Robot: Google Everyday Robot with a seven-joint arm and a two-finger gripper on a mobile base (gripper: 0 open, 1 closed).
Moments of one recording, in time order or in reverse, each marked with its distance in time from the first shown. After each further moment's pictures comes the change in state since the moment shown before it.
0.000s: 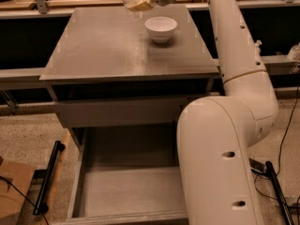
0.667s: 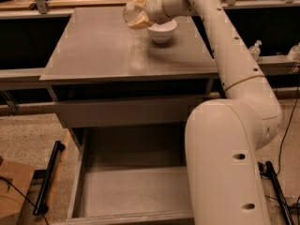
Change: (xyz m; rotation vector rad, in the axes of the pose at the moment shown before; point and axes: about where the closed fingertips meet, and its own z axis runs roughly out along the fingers) arm 0.046 0.032 0.035 -0.030 0.032 0.038
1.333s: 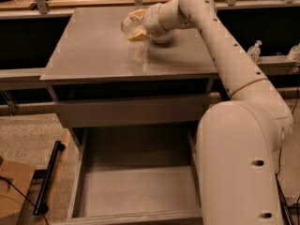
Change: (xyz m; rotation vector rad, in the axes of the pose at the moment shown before) arm 0.022 0.035 0.020 -0.037 0.016 0.033
